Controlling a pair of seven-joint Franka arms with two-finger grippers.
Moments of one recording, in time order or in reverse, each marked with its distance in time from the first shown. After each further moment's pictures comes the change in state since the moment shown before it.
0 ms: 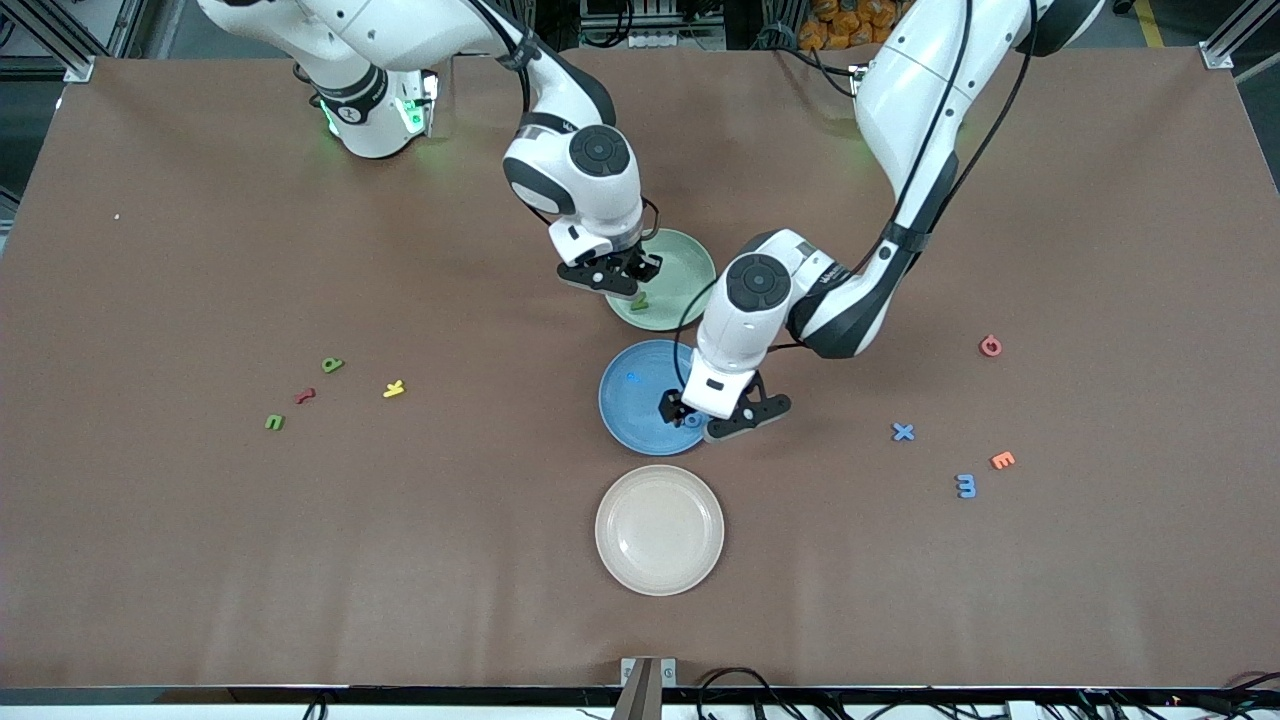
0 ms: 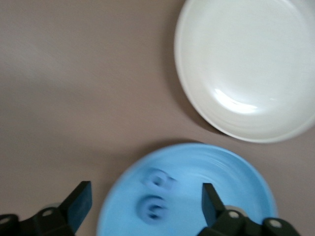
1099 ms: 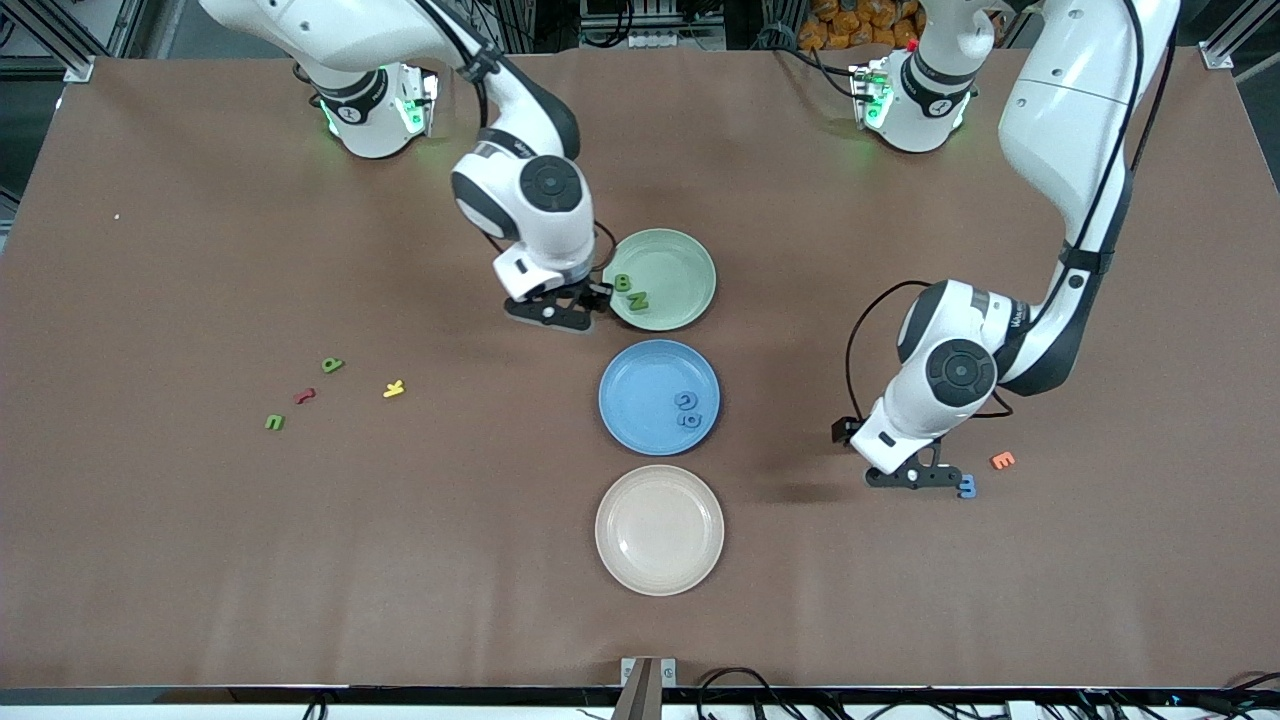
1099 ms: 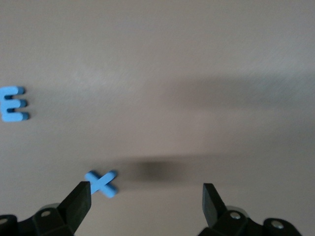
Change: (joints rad) left arm 0.352 -0.079 0.008 -0.118 0.031 -0.177 0.746; right arm -0.155 -0.097 -0.007 -0.010 -0.004 -0.166 -0.257
